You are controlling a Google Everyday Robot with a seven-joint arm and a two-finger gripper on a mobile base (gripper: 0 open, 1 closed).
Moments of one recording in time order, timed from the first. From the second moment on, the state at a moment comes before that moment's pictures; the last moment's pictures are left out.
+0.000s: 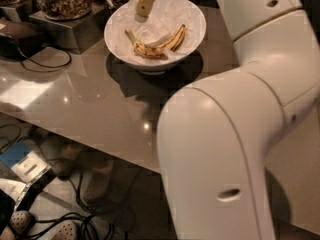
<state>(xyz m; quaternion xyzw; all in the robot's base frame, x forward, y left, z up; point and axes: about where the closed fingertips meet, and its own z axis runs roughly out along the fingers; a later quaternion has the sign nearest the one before) 0.708 0.019 1.041 -0.66 0.71 -0.02 0.26</state>
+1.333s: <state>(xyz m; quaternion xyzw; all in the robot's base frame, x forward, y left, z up) 0.750 0.027 0.958 -0.63 0.74 0.03 0.22</state>
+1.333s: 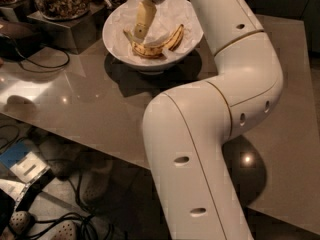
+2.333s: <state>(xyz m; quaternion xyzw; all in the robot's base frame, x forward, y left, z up) 0.759 0.008 0.919 -0.63 0.76 0.02 0.18</state>
